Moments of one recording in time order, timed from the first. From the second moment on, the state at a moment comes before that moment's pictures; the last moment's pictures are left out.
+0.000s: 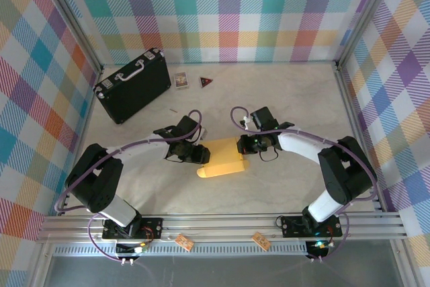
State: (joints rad) left arm -0.63 1.56 0.87 -0.45 0.24 -0.42; right arm 0.54 1.59 0.88 -0.36 -0.40 0.35
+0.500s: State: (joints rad) left arm -0.62 1.58 0.89 -0.44 0.26 -0.42; right arm 0.54 1.60 0.90 -0.40 -0.40 0.33
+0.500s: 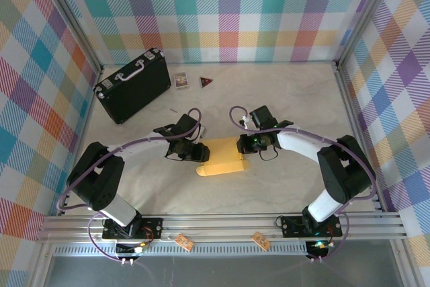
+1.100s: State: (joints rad) left arm -0.61 1.61 0.91 -0.41 0.28 -0.42; right arm 0.57 1.60 0.95 -0.36 -0.55 0.39
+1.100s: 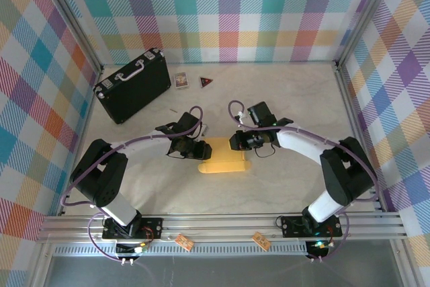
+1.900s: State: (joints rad) left arm -0.52 1.44 0.79 -0.33 0.32 -0.51; right arm 0.60 1.74 0.95 -0.26 -0.61 0.41
